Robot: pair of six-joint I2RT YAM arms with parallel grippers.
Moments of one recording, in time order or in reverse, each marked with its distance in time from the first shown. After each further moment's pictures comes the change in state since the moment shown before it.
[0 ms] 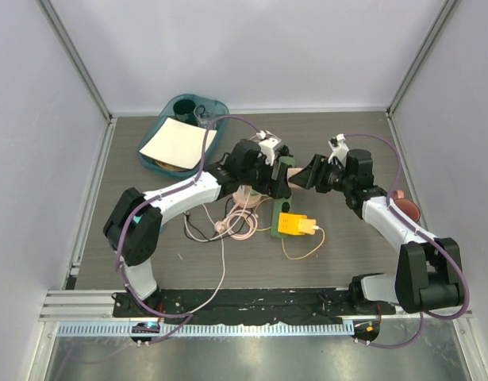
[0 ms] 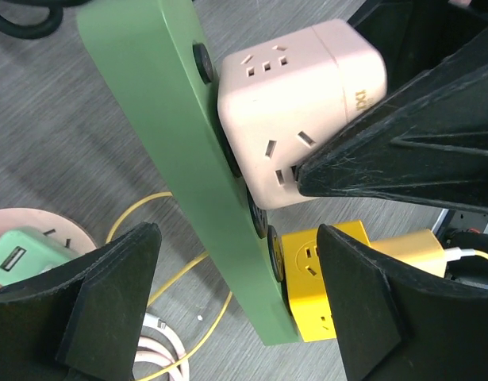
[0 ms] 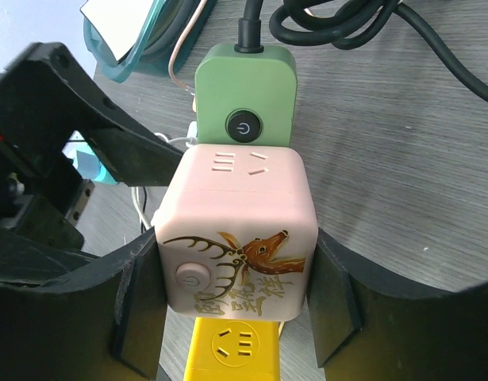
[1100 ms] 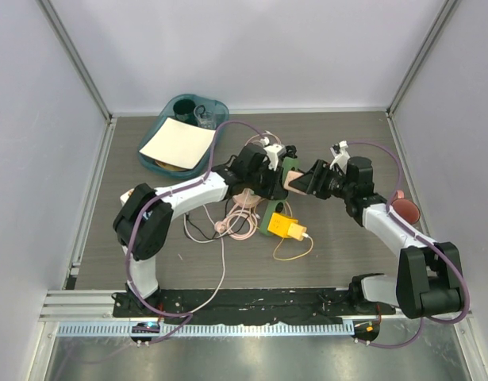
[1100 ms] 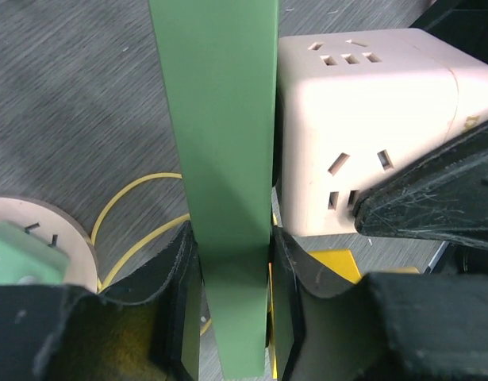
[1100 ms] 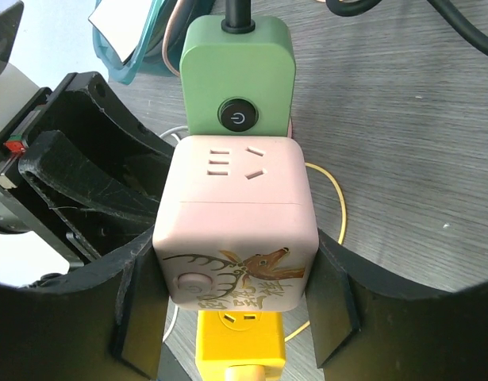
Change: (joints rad) left arm -0.014 0.081 0.016 -0.026 -0.014 -0.014; right arm -0.002 -0.031 -0.090 0.079 -0.005 0.106
